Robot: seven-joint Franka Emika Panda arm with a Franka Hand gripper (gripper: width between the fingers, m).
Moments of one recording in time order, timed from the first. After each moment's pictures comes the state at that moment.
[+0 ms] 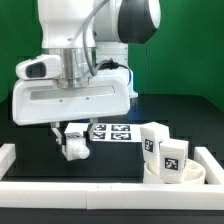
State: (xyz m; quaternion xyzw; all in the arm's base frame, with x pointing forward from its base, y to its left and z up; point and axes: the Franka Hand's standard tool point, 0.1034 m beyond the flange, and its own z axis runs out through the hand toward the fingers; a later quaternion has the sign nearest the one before) arm 0.502 -0.083 0.047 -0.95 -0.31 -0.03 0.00
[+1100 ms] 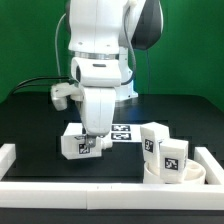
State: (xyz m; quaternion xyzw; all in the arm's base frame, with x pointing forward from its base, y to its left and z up) arm 0.484 -0.067 0.039 -0.63 -0.77 0.02 -0.03
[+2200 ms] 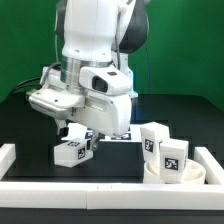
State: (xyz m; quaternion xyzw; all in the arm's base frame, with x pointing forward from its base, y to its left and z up) arm 0.465 -0.088 0.030 -0.32 -0.95 0.07 -0.01
